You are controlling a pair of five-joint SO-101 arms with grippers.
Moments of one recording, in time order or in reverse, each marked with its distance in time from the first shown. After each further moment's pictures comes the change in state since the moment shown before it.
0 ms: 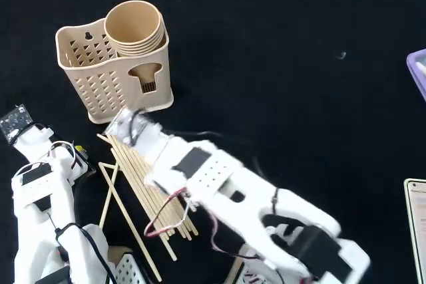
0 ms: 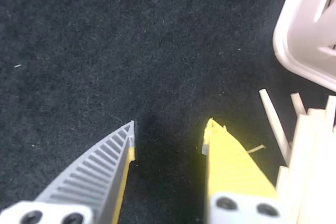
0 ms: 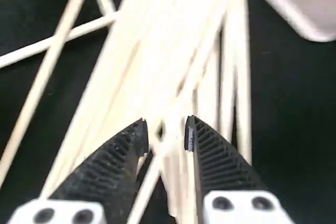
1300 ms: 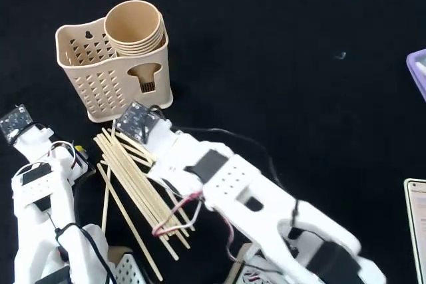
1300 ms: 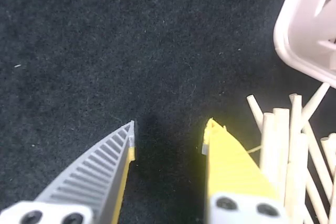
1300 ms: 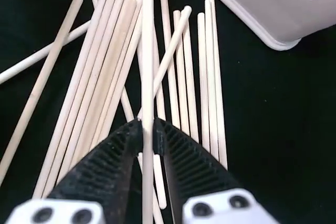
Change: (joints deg) left arm 0.0 0.0 0.0 0.0 0.0; right arm 3.2 -11.8 4.9 -0.9 -0.2
